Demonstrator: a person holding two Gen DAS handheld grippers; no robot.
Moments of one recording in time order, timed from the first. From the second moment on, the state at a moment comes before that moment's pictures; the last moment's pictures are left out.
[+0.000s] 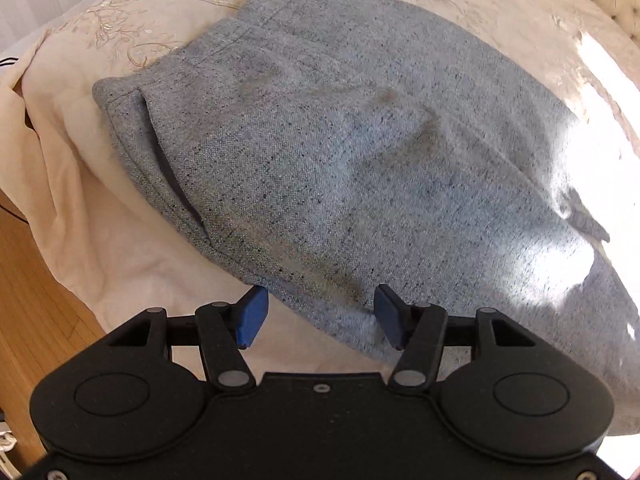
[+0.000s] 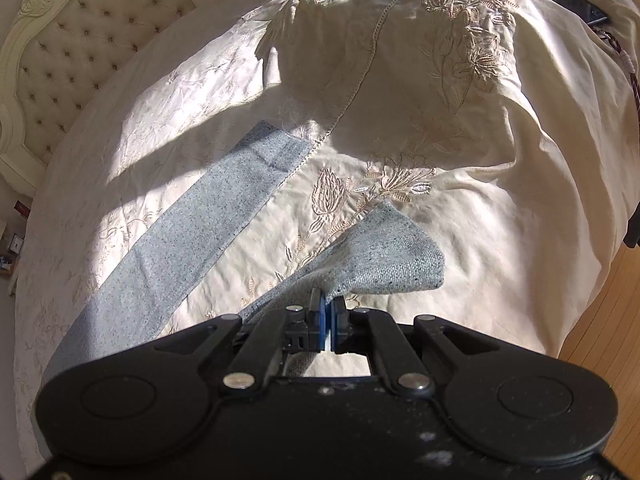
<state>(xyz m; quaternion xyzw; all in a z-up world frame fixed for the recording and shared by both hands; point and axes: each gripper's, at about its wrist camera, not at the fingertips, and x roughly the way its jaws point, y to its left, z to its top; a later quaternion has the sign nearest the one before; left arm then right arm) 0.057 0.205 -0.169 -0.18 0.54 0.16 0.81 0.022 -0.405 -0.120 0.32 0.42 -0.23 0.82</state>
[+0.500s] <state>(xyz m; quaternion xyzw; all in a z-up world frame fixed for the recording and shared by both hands) 0.067 0.235 -0.198 -0.24 0.56 0.20 0.77 0.026 -0.398 -0.119 0.31 0.43 -0.24 0.81</state>
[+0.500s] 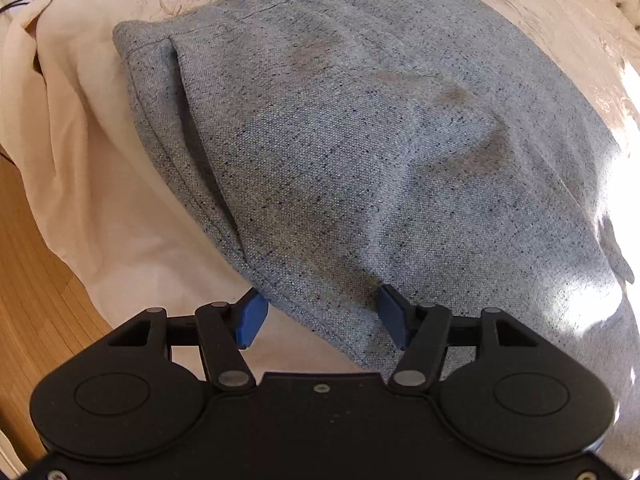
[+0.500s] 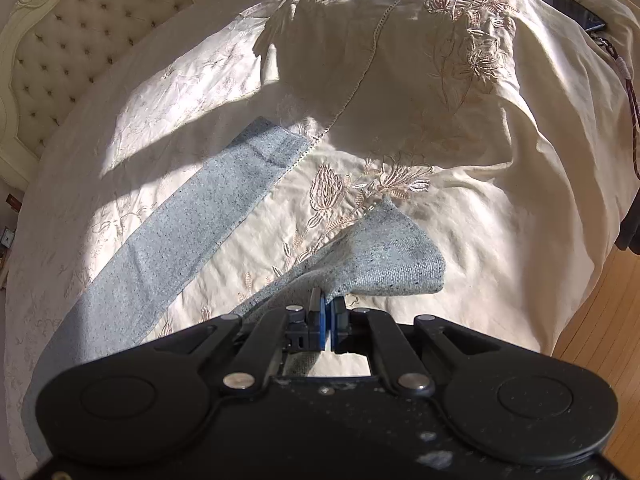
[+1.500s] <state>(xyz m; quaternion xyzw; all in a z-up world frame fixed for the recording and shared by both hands) 0.171 0.210 -0.052 -0.19 0.46 0.25 0.83 0.099 -0.416 -0.060 0.35 0.42 -0.23 0.81</state>
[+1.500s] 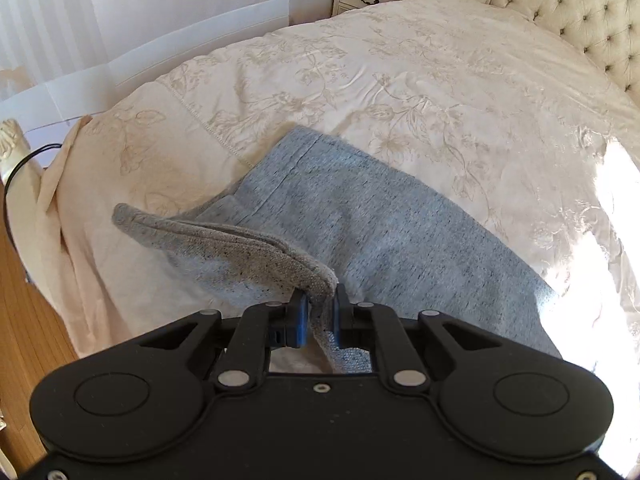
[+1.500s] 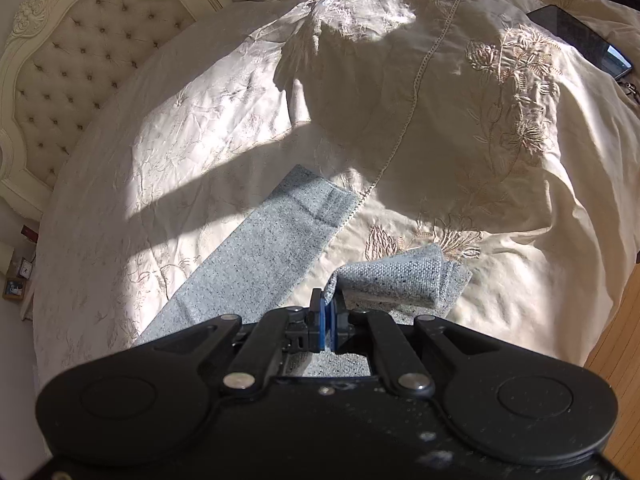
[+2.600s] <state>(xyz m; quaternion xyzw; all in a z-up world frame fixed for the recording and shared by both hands) 0.404 0.185 -0.173 -0.08 0.58 0.22 0.78 0.370 -0.427 -0.192 0.32 0.45 -0.27 0.79</state>
